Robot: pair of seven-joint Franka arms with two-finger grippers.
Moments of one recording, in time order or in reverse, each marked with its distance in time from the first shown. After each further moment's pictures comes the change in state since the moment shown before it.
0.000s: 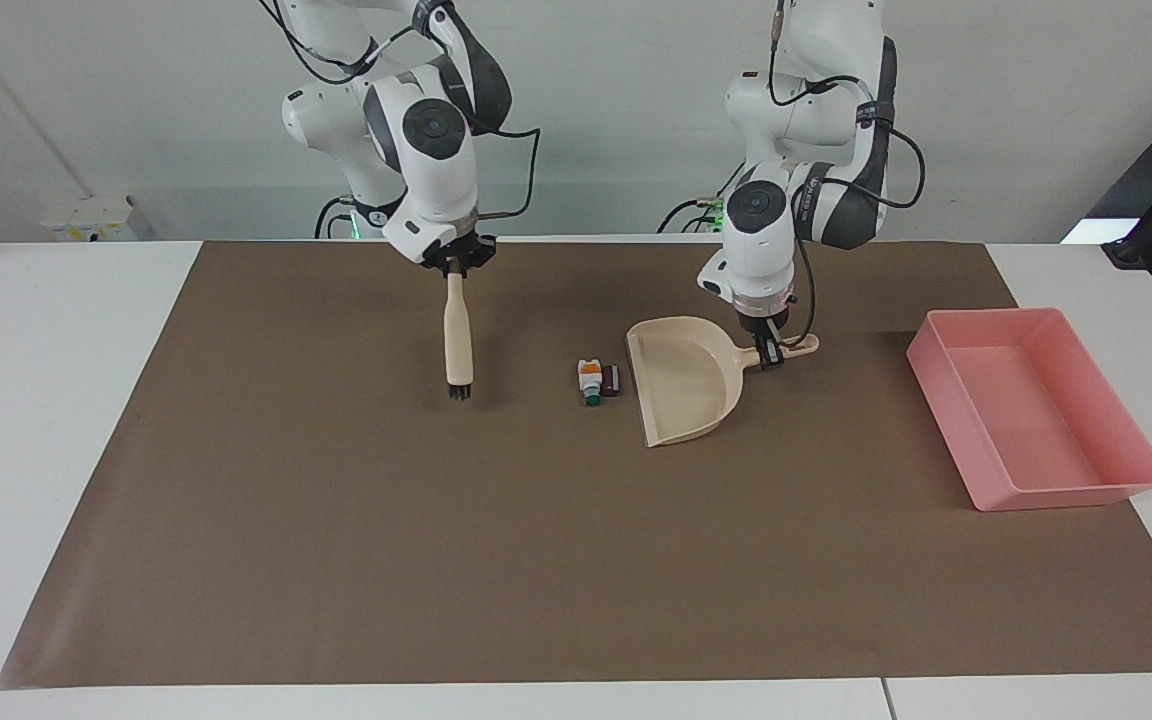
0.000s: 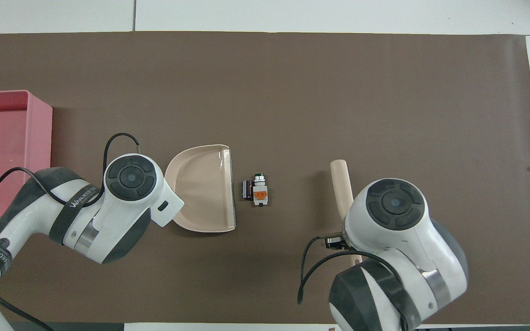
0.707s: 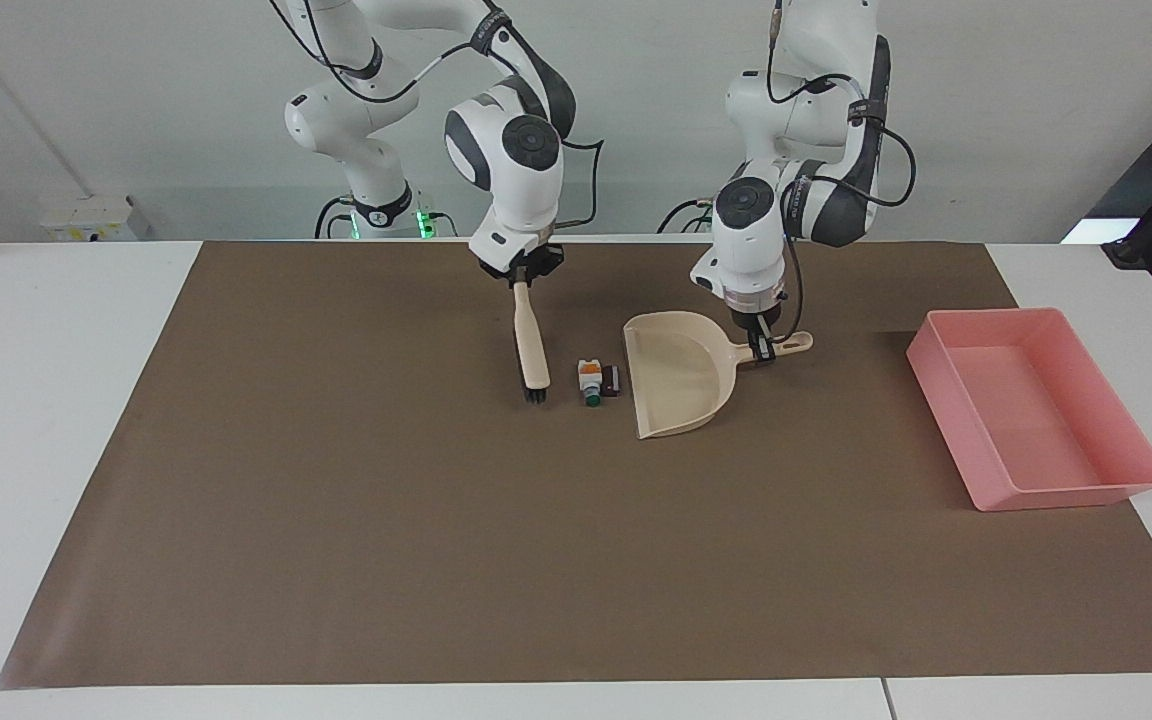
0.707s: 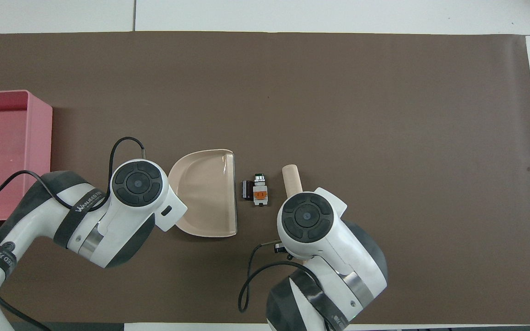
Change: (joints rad) left arm -0.012 -0.009 -0.001 -0.016 0.004 0.000 0.000; right arm 0.170 0.175 0.001 0.139 0.033 0.065 0.092
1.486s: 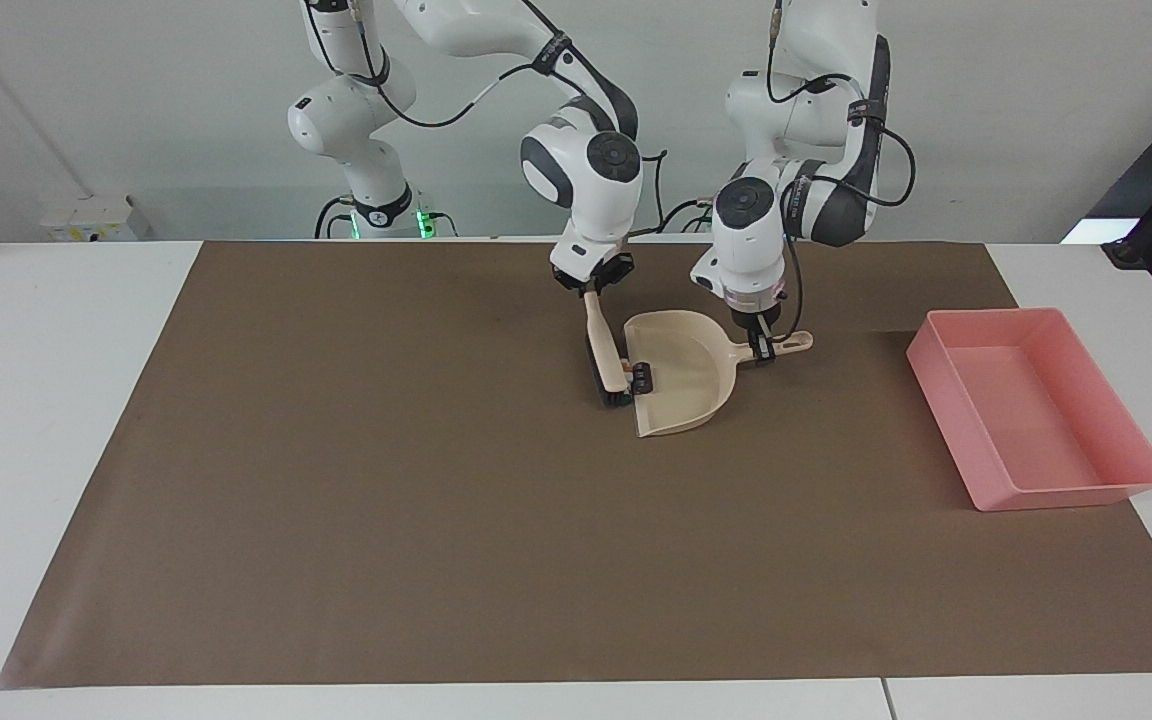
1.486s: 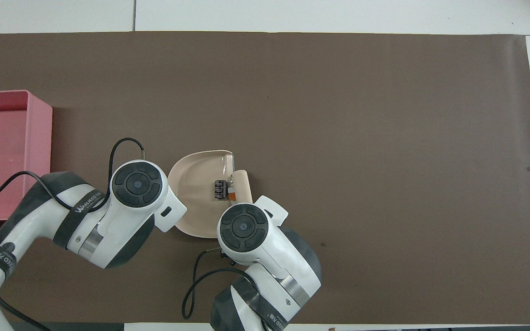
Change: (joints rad) left arm 0.000 -0.003 0.002 -0.008 0.000 0.000 0.001; right arm 0.112 0.175 0.021 0.145 0.192 0.174 0.020
